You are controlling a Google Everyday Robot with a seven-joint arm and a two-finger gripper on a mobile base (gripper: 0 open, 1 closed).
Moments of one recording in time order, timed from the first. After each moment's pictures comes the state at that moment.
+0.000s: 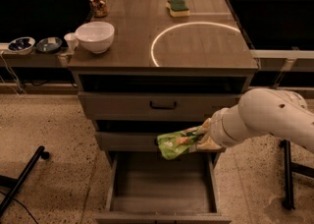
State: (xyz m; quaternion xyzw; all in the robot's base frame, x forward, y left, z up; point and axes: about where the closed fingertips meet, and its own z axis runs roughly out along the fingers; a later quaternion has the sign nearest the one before) arm 0.496 -0.148 0.675 -0.63 0.73 0.03 0.25
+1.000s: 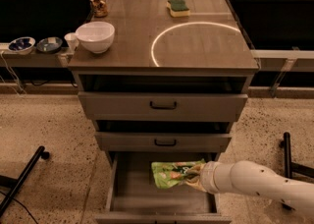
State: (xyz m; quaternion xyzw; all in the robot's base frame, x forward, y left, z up) arm 0.463 -0.132 0.477 -0.56 0.76 0.10 0.33
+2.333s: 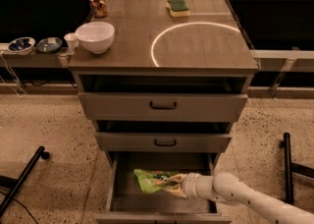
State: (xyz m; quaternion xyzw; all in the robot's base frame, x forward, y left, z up) arm 0.492 -0.065 0.326 -0.51 0.72 0.24 0.39
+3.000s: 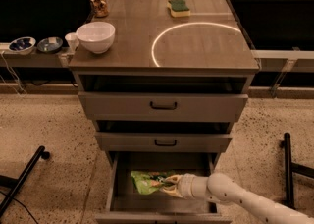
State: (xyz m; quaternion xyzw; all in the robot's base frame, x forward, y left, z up) arm 0.504 -0.054 0.300 -0.52 0.71 0.24 0.40
